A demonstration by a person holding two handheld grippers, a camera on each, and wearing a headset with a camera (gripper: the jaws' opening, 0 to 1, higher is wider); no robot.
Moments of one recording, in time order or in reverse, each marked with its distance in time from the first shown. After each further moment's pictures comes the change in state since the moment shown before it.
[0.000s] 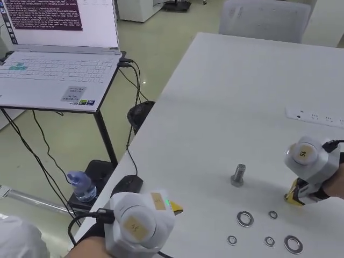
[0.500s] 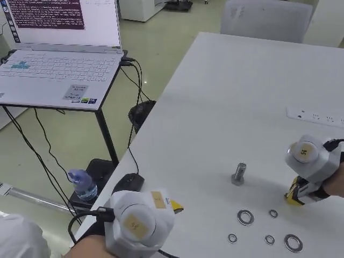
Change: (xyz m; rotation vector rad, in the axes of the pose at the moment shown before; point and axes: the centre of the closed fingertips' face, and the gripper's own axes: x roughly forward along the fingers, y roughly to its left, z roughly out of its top) left arm -0.001 -0.002 0.000 -0.002 -0.006 0.009; right arm 0.000 0.001 0.000 0.012 -0.011 0.000
